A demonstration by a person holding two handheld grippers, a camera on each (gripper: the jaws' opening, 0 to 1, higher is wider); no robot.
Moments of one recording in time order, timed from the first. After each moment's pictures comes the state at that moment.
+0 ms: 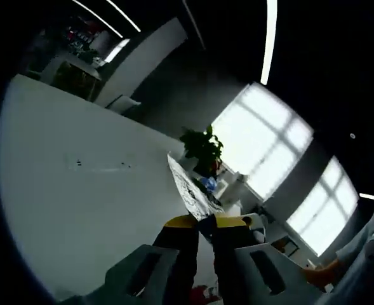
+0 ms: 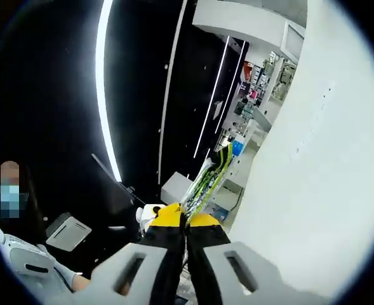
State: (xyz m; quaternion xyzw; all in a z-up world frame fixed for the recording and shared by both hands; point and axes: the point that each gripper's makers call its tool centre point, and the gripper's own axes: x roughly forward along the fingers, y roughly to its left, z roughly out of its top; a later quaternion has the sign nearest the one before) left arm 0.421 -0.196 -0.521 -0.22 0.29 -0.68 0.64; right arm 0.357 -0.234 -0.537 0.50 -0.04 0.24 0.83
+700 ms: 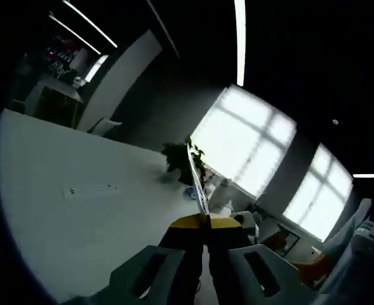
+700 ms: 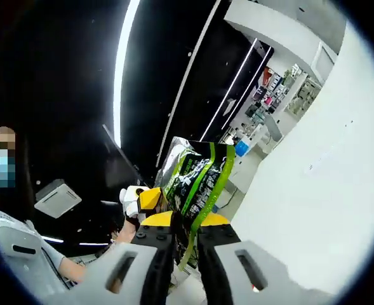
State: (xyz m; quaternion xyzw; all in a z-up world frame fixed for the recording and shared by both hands) left arm 0.382 -0.149 -0.446 -0.19 0.22 -0.72 0.63; right arm 0.336 -0.184 -0.490 0.37 -0.03 0.27 0.89
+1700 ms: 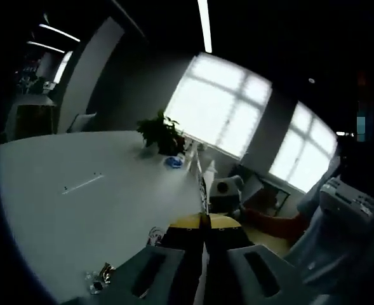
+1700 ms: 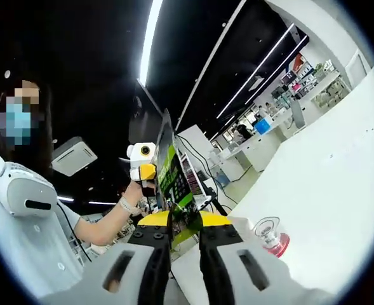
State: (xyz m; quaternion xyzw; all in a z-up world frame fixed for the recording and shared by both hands) left arm 0.311 -0.073 -0.442 -0.06 0.23 -0.78 0.57; right arm 0.269 -0.125 -0.504 0.29 0.03 0.36 0.88
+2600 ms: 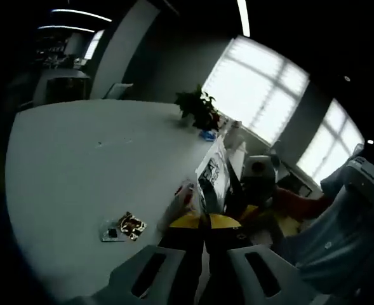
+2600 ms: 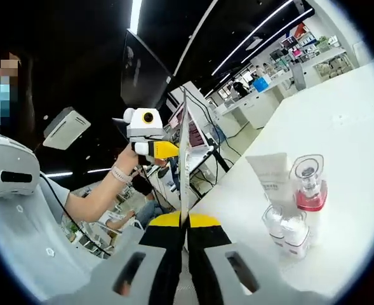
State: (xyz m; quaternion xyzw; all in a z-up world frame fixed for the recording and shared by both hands) left arm 0.341 -0.016 -0.529 -0.02 0.33 -0.68 0.65; right arm 0.261 -0.046 -0.567 0.25 0.19 0.39 0.86
